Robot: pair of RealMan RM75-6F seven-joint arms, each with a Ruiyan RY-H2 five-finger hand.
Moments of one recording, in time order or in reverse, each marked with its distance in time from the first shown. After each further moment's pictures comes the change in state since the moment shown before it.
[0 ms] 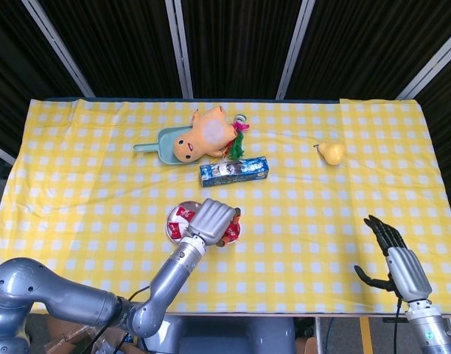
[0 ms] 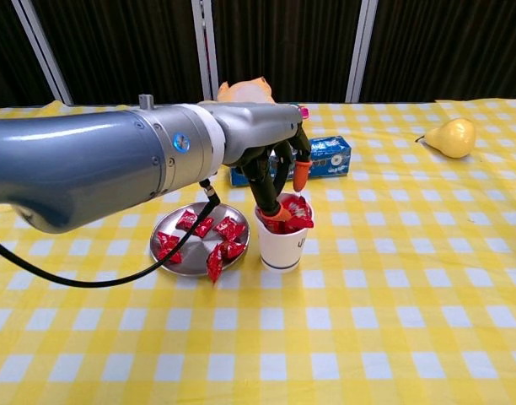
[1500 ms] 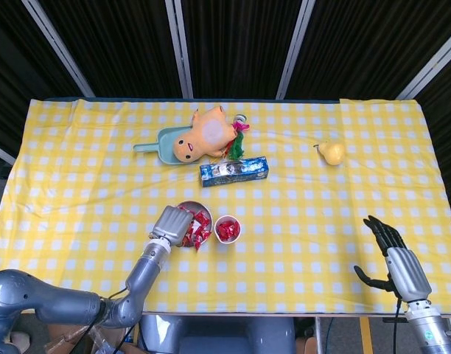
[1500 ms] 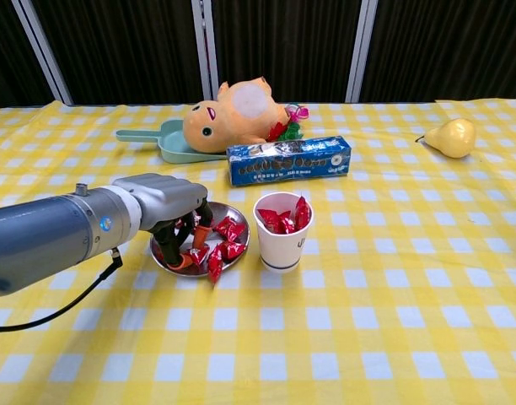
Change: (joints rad) left arm 0.141 -0.004 0.175 0.195 -0.022 -0.075 -0.010; right arm -0.001 -0.003 -0.001 0.000 -0.001 0.002 -0.015
